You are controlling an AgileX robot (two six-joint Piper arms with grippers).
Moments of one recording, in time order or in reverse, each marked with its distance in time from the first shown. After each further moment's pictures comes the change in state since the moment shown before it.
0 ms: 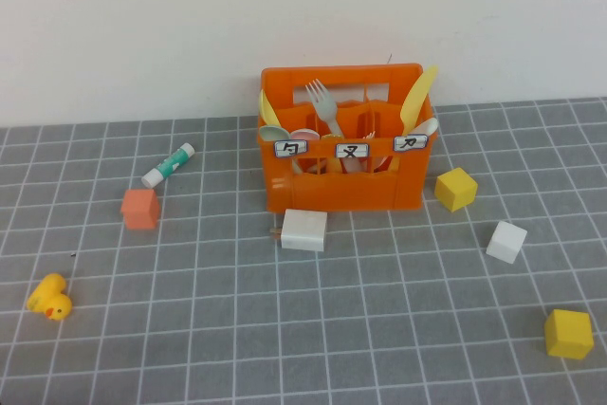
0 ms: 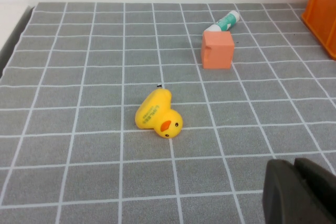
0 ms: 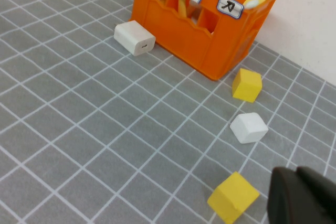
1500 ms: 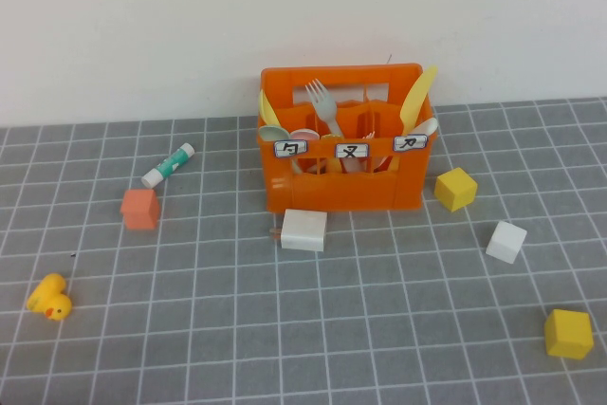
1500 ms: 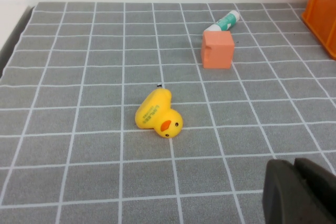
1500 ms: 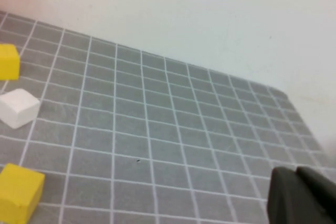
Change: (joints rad) right arm -0.651 -0.118 0.158 -0.097 -0.180 0.030; left arm 0.000 0.000 0.000 0.002 0.000 0.002
